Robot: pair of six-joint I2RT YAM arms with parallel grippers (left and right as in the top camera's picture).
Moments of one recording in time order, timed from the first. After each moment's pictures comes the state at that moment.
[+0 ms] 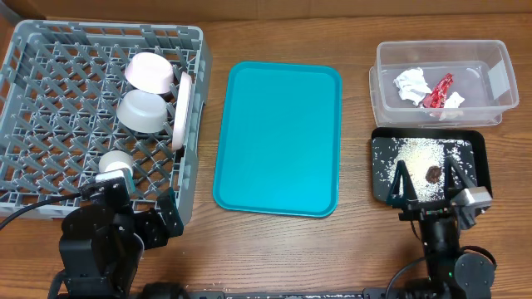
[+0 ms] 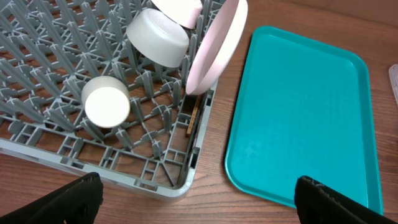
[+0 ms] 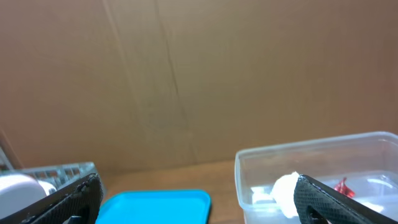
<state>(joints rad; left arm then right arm) 0.01 0.58 1.05 -1.16 -0.03 -0.23 0.13 0.01 0.15 0.05 0.02 0.23</state>
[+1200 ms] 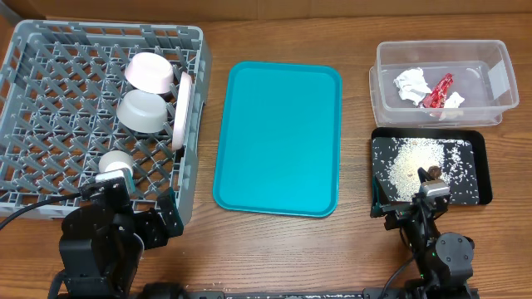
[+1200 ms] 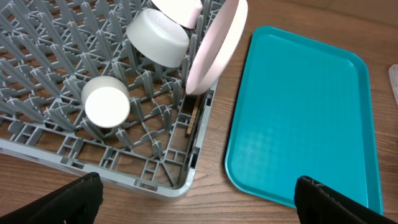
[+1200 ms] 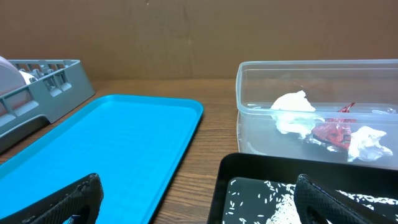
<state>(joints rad) 0.01 0.58 1.05 -1.16 -0.03 -0.23 0.12 0.01 0.07 -0.19 -0.08 0.07</state>
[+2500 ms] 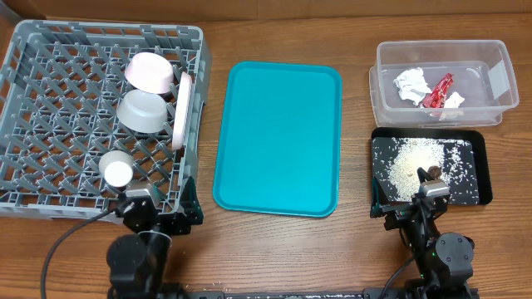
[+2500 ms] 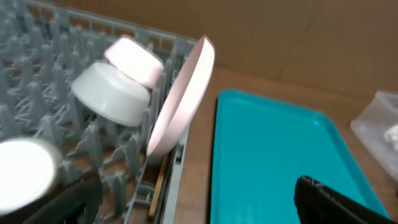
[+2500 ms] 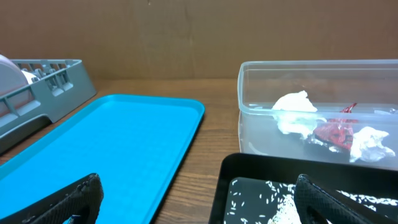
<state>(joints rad) 0.01 0.13 0.30 -0.41 0.06 -0.24 0.12 0.01 0.07 -0.19 -0.08 0.07</state>
